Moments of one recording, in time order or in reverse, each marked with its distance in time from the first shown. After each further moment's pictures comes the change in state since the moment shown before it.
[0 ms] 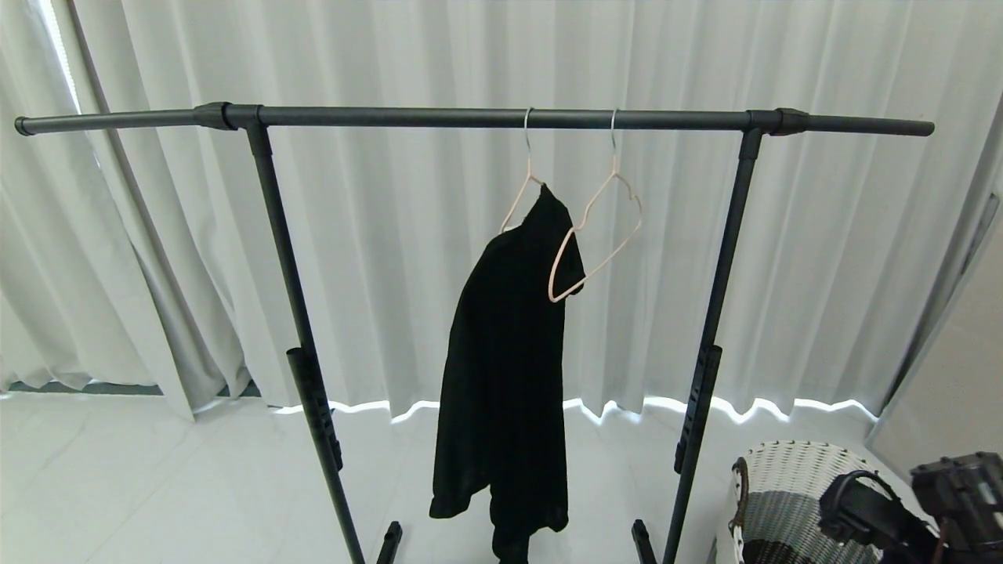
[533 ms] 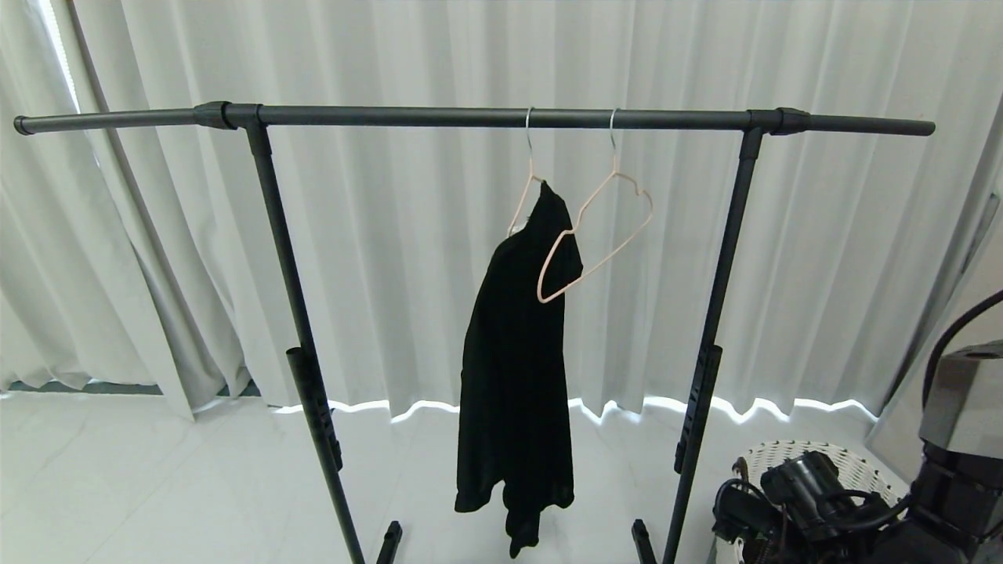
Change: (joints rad) left arm 0.001 0.018 0.000 0.000 0.000 0.000; right arm 0.103 0.531 -0.164 -0.199 0.003 -0.003
